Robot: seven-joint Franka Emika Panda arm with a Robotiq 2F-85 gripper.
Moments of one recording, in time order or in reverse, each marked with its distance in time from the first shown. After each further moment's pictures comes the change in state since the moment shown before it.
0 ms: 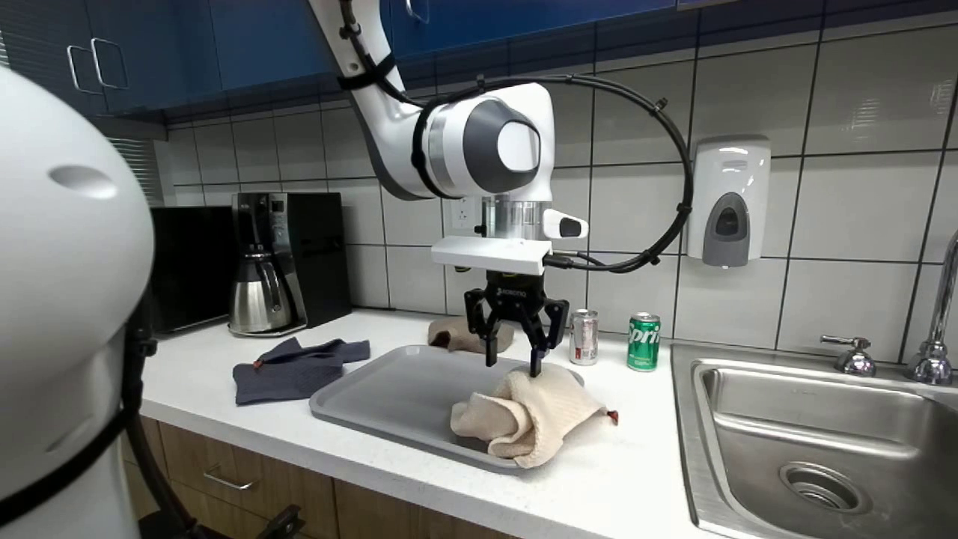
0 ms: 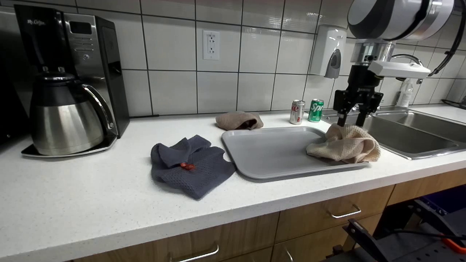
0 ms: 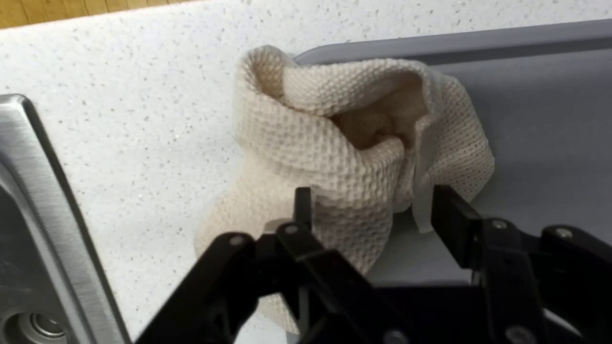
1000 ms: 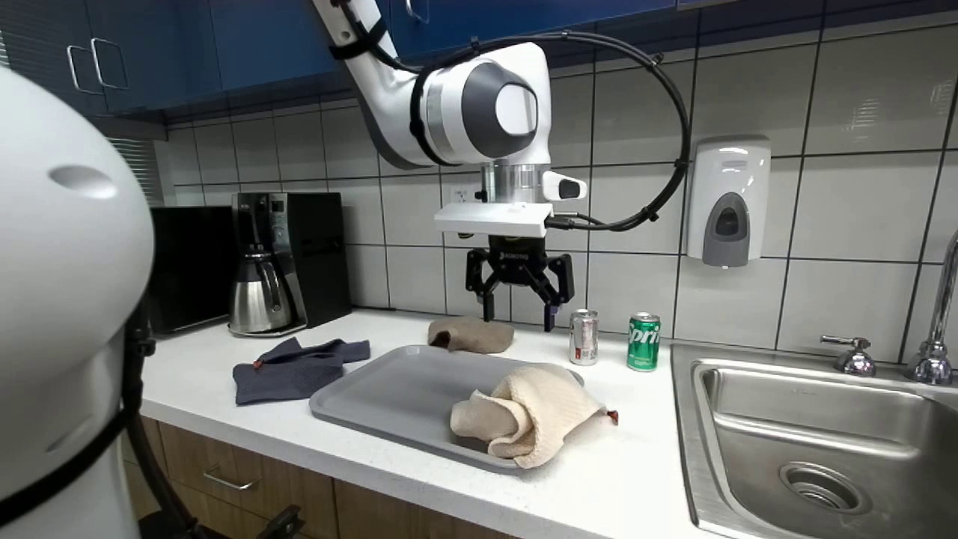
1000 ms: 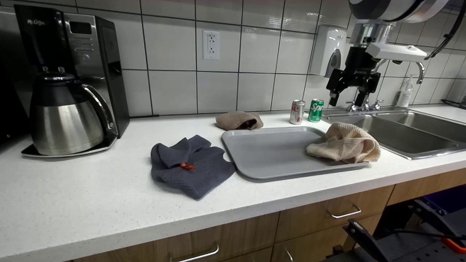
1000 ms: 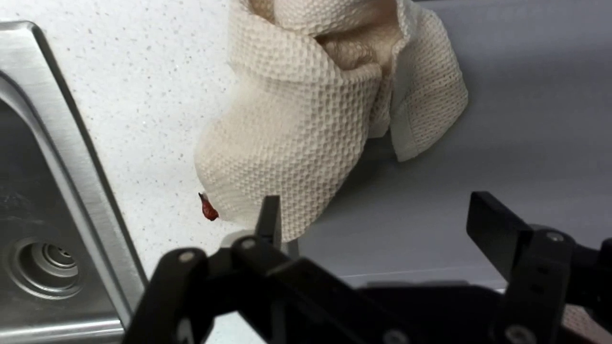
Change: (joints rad) arm 0.000 -0.066 0.019 0.039 0.002 -0.007 0.000
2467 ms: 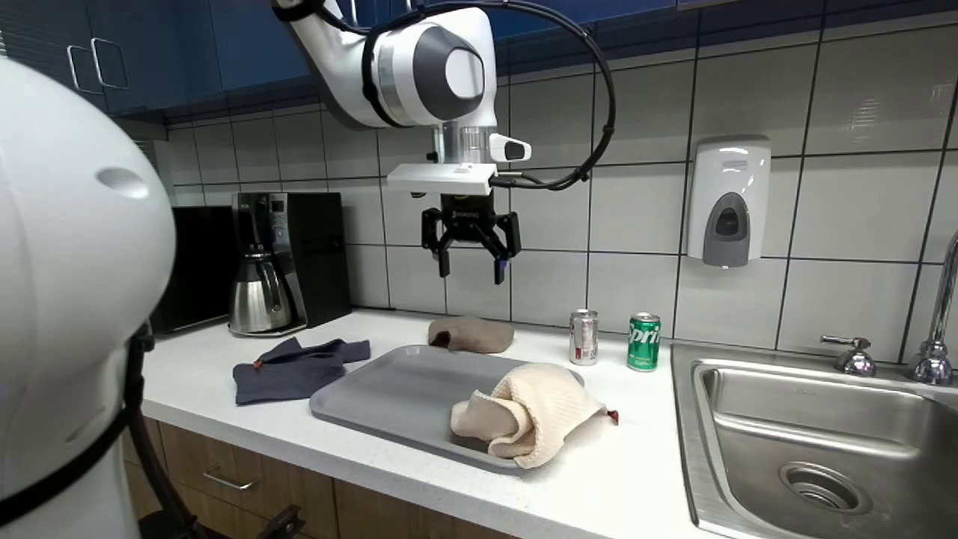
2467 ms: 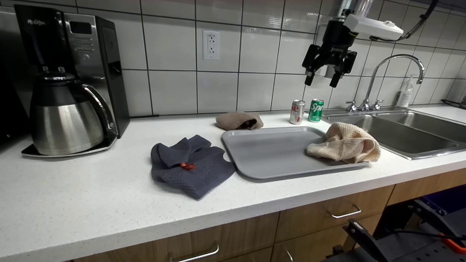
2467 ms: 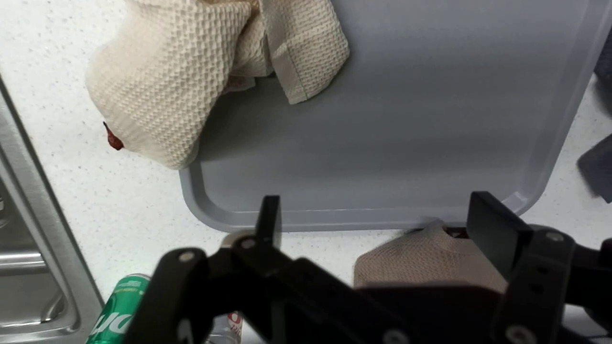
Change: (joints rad) arm 0.081 -0.090 0.091 0.038 0.054 -0.048 0.049
